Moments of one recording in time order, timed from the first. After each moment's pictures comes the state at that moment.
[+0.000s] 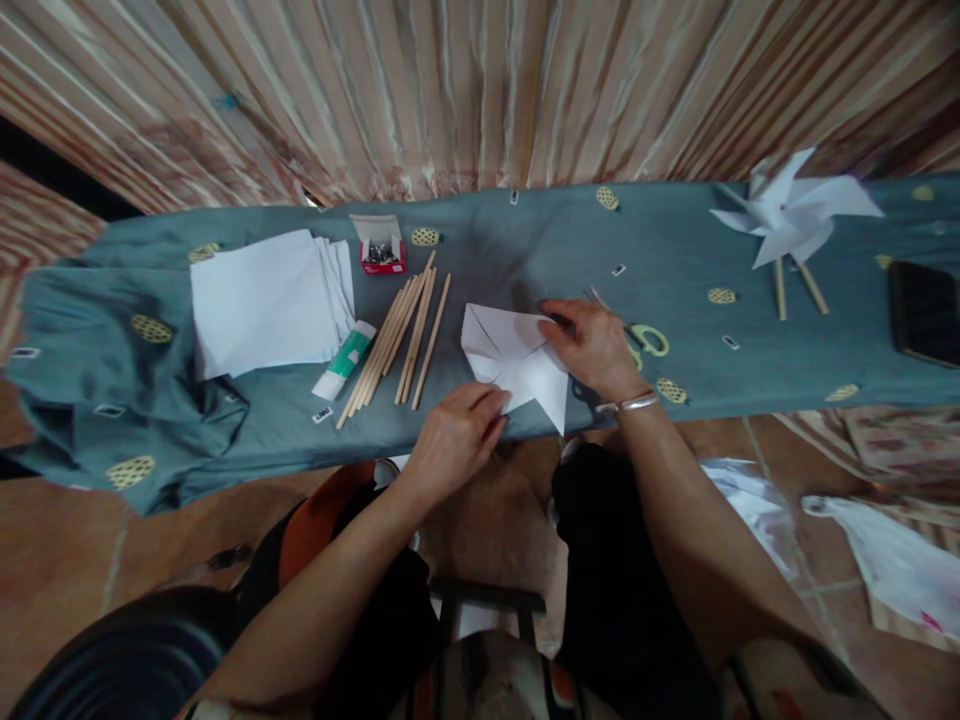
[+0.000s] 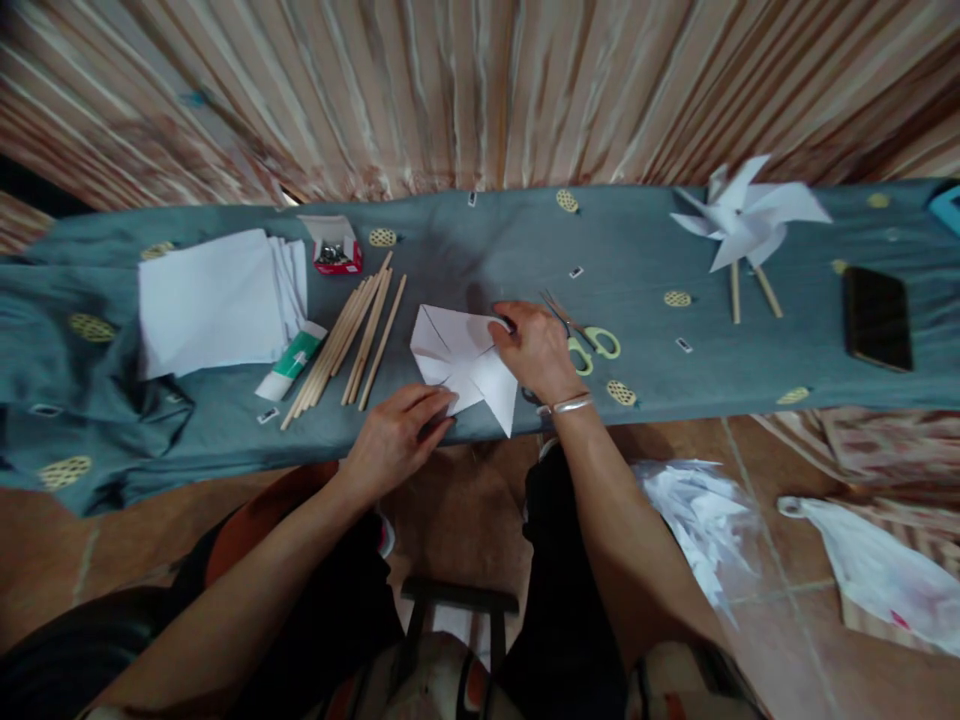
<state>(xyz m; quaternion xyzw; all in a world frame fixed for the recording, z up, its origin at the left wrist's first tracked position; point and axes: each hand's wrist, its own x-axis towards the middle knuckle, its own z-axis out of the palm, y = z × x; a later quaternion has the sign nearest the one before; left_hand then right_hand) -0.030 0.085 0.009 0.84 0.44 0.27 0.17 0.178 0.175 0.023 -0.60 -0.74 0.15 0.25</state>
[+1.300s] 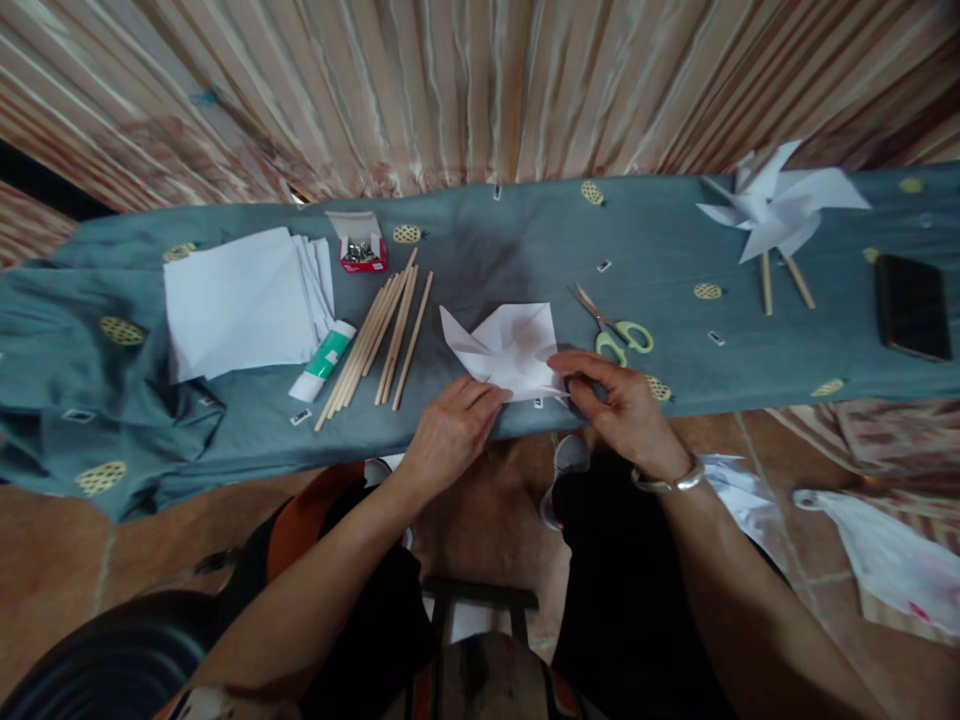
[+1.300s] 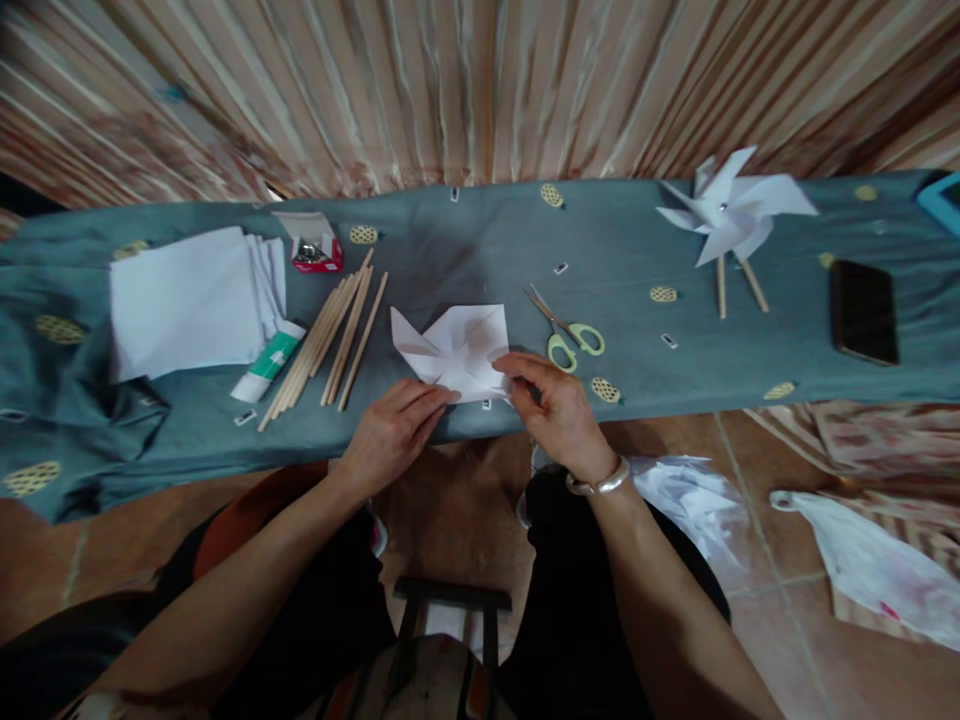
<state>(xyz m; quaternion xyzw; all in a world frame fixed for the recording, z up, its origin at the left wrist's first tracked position) -0.013 0.092 0.008 0.86 0.41 0.26 0.15 0.213 0.102 0.032 -0.56 -0.70 0.31 0.32</state>
